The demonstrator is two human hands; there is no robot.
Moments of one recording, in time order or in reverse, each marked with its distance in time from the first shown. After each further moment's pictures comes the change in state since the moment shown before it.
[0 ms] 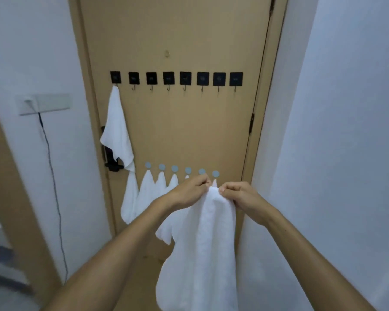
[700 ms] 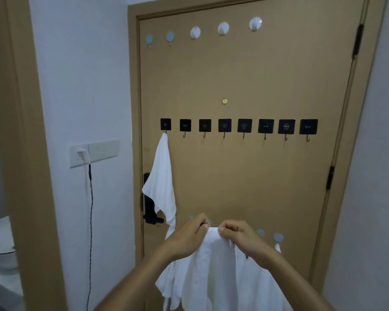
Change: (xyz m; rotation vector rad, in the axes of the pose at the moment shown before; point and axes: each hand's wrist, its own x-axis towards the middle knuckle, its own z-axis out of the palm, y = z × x) left_hand 0.048 -0.189 -0.214 0.173 0.186 0.028; right_hand 0.249 -0.050 0.164 -0.167 -0.050 -0.115
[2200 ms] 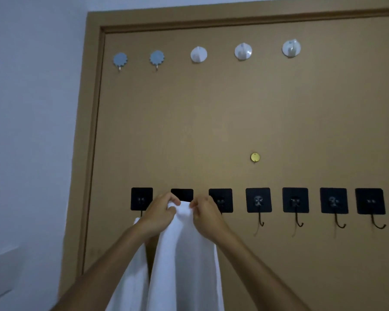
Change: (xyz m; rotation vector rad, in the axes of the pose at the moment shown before) left_hand 0.481 -0.226 -0.227 -0.026 0.321 0.173; right_hand 0.554 -0.043 -0.051 -0.624 0.551 -0.219
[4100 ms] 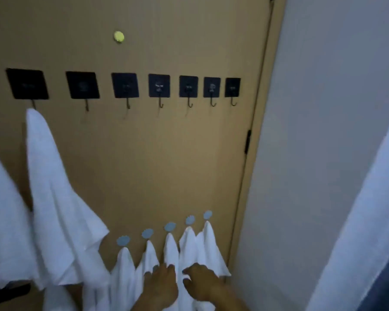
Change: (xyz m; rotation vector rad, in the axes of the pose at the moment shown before) left_hand -0.371 0.065 0.311 0.522 -0.971 0.035; right_hand -0.454 0.150 -0.021 -0.197 -0.760 0.813
